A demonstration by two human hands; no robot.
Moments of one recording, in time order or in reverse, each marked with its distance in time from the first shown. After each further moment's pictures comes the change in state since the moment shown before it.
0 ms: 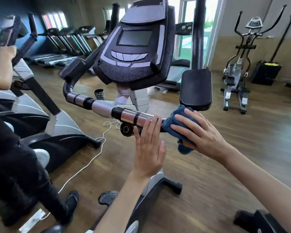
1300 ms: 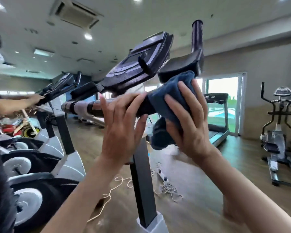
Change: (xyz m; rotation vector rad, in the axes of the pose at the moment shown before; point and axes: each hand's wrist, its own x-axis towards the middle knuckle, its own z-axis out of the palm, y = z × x) left_hand 0.035 -0.033 0.056 0.410 0.623 0.419; right_hand -0.011 0.024 0.092 0.115 0.811 -0.078
